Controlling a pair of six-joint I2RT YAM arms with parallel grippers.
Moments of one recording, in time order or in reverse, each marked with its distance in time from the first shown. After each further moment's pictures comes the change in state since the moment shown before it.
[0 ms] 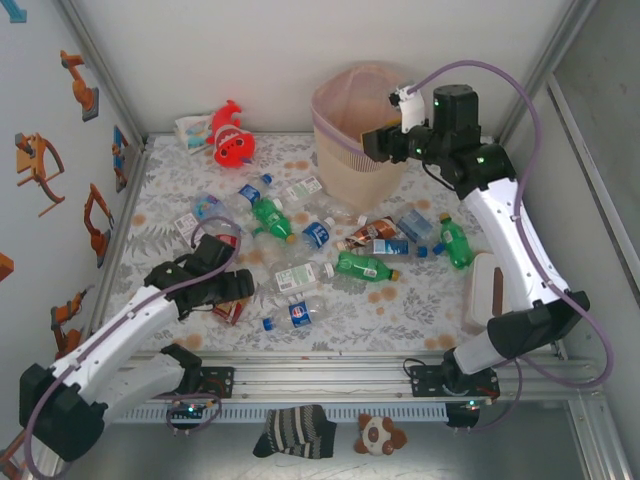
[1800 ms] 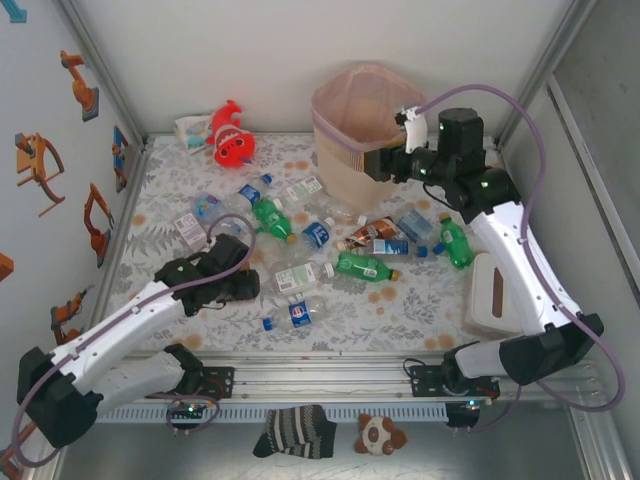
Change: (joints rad) left arm -0.149 0.014 0.093 0.009 -0.050 0.002; right arm 0.009 -0.143 -0.217 0.084 -0.103 0.133
